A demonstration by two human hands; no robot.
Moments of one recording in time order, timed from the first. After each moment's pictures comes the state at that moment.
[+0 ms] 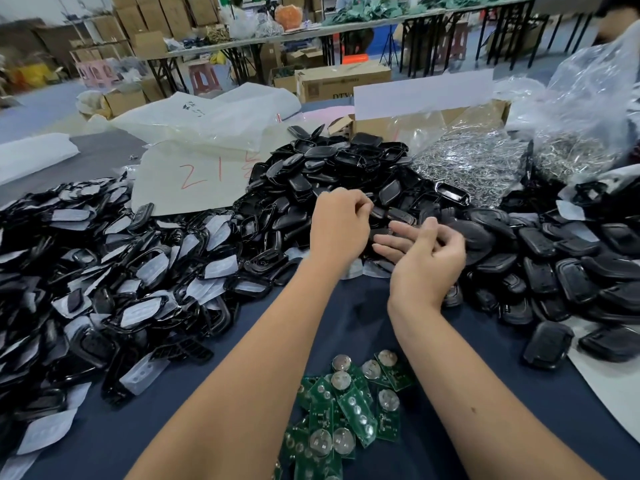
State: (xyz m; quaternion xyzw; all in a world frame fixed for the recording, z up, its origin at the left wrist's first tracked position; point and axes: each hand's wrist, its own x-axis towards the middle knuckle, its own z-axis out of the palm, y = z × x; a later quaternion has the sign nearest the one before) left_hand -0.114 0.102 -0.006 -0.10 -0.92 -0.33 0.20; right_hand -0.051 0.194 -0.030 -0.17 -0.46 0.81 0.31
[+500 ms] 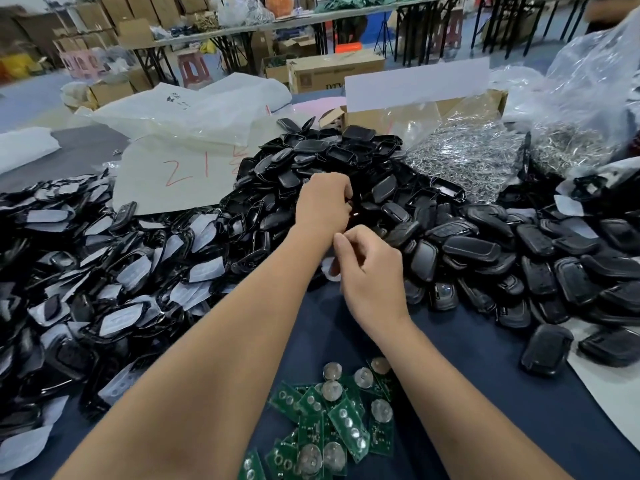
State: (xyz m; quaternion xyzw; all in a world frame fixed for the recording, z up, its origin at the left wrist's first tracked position) left_hand -0.160 0.094 0.003 -0.09 -0.97 -0.18 0.14; right_hand -0.039 0.182 -0.041 0.06 -0.77 0.60 0.21
